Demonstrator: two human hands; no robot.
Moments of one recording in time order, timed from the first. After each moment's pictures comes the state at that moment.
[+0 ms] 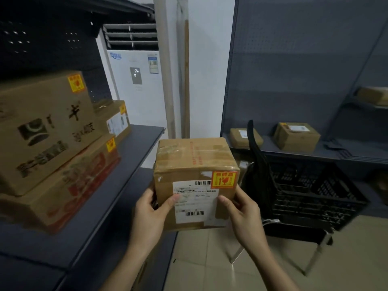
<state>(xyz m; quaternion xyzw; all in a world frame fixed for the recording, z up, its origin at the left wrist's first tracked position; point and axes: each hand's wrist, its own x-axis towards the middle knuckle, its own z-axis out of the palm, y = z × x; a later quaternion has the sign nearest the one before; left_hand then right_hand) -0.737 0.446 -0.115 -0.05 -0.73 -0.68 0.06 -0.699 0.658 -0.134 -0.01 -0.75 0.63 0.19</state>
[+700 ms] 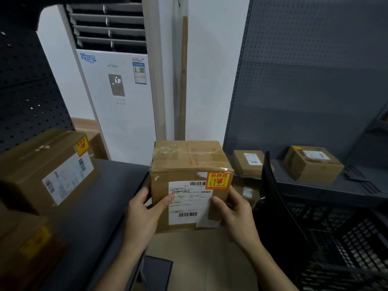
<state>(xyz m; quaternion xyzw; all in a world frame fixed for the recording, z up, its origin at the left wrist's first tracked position) -1.082 0.497 -0.126 -0.06 -0.72 -0.68 0.06 -1.036 0.713 -0.131 0.00 -0.76 0.63 0.15</state>
